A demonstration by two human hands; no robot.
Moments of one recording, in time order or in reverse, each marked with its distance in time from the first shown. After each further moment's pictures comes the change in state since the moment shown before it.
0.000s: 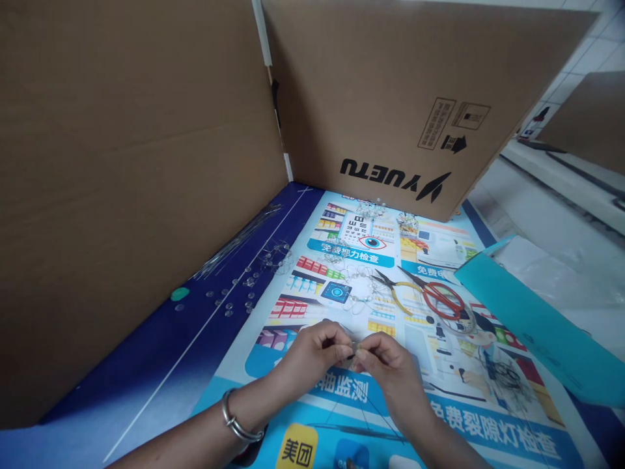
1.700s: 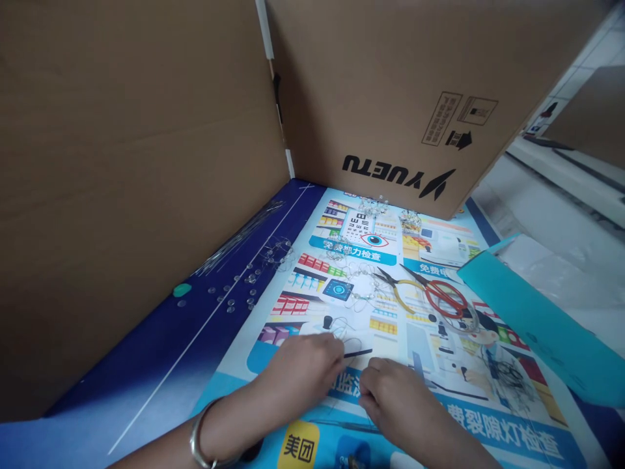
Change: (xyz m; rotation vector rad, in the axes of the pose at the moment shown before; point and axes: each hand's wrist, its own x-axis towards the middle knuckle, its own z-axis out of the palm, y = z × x) left_hand -0.020 0.038 -0.004 1.316 -0.176 0.137; right_hand -0.018 -0.022 -0.010 -1.347 -0.446 -0.183
